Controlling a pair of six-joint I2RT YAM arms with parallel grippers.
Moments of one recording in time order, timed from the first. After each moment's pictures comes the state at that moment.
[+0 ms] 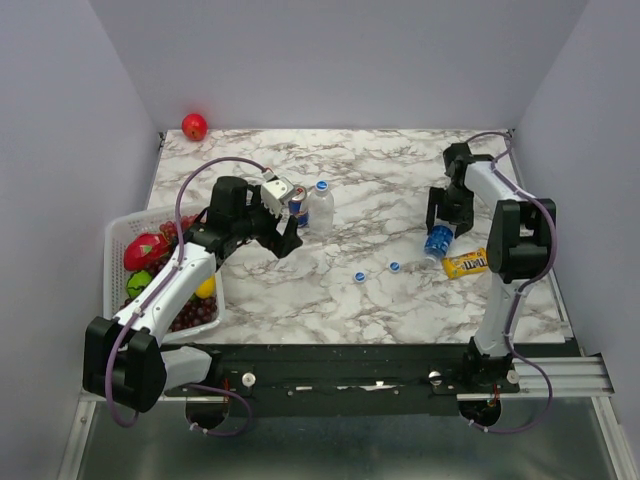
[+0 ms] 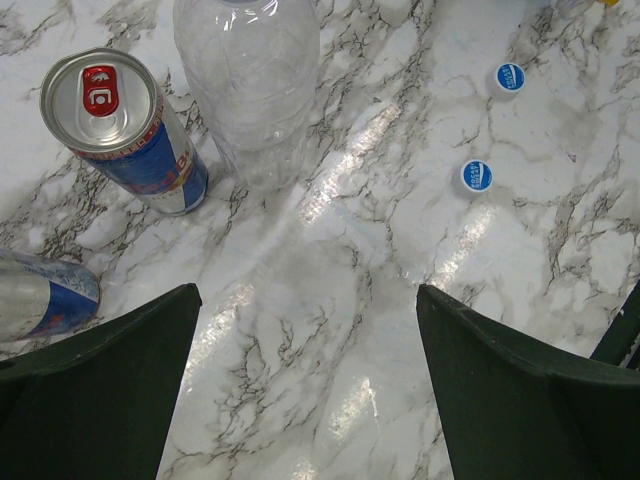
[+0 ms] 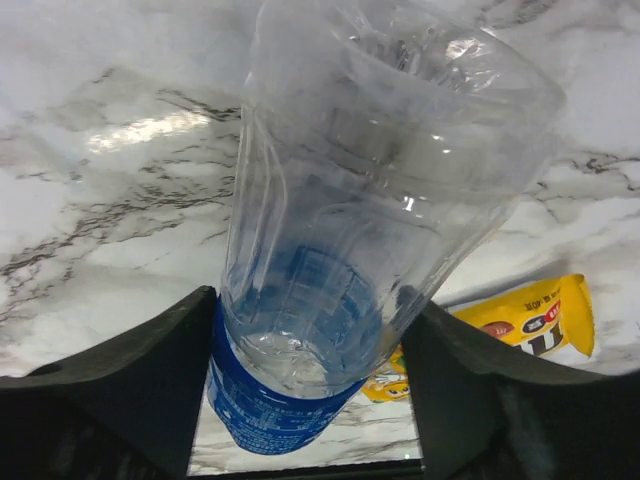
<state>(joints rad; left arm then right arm) -0.33 1.22 0.91 -0.29 0.53 0.22 0.05 2.04 1.58 -0.99 0.06 0.25</state>
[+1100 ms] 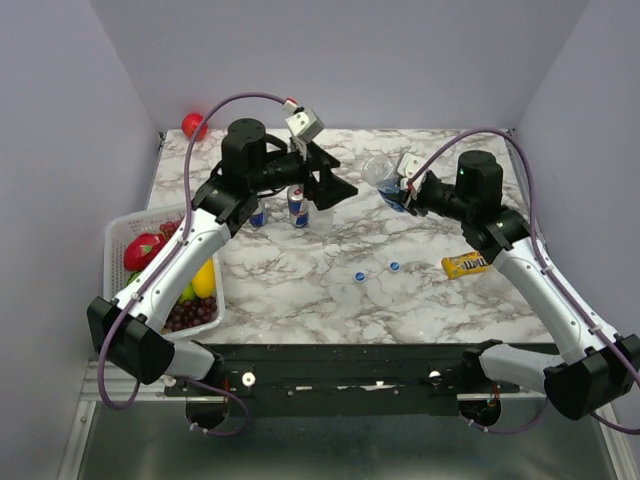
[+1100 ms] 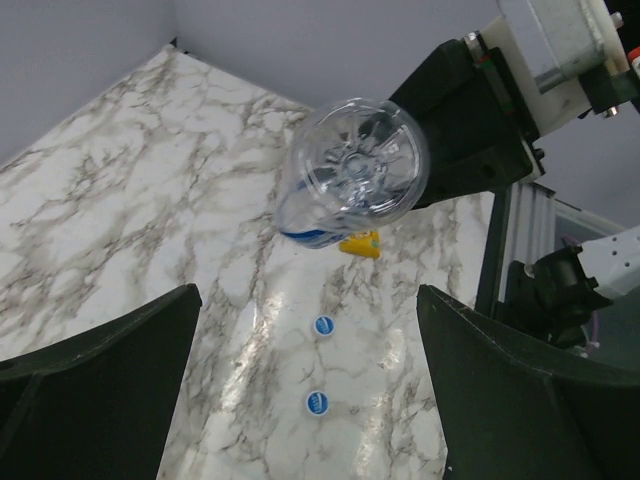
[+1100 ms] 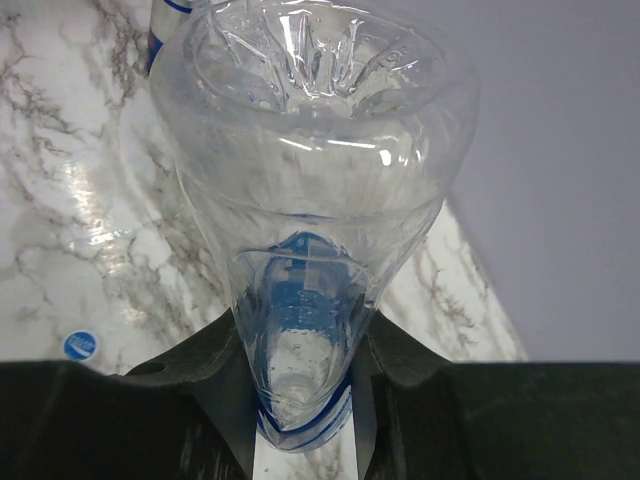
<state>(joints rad) -0.48 1.36 1.39 -0.12 0.73 -0.15 0.39 1.16 1.14 -0.30 -0.51 -0.68</state>
